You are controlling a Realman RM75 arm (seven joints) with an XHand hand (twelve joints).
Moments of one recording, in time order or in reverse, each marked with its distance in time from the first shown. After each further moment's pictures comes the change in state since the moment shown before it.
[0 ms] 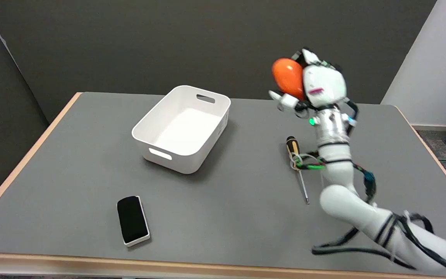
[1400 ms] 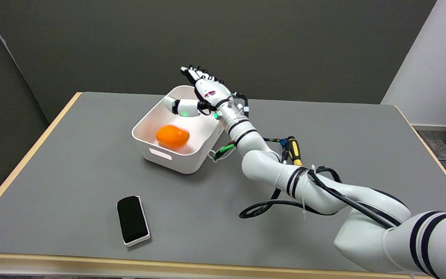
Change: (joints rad) arm 0.530 -0.390 -0.231 -0.695 -0.140 -0.471 0.486
